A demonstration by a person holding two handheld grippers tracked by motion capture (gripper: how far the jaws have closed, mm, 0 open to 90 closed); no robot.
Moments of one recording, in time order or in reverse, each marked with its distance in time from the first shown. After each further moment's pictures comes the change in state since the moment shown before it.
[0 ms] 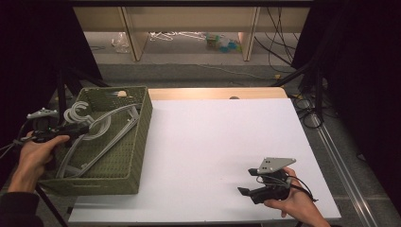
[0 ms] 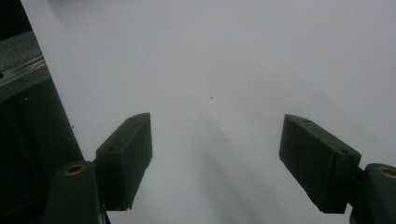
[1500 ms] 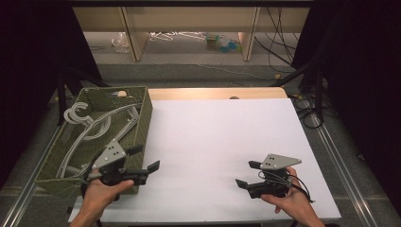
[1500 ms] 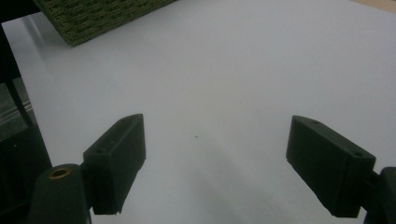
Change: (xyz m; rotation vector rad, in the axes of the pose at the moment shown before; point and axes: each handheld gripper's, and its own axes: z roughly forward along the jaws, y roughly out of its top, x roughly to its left) left arm -0.210 -0.065 0.008 -0.172 -0.384 0.271; right arm -0.004 0.001 0.002 -0.160 -0.045 0.050
